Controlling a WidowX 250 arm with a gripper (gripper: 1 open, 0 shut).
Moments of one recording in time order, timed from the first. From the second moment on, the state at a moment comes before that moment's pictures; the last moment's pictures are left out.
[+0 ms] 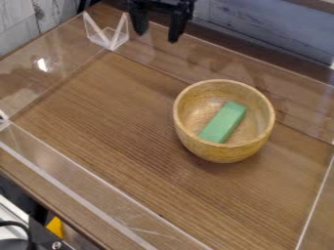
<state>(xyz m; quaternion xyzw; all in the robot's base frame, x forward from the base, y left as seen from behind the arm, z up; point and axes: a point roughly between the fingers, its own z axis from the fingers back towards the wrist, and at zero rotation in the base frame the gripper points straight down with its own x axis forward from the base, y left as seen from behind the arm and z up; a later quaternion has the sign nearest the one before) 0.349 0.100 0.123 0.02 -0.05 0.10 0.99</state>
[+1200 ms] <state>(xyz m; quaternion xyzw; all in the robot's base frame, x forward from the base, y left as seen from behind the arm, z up) 0.329 0.134 0.113 0.02 -0.04 0.11 0.99</state>
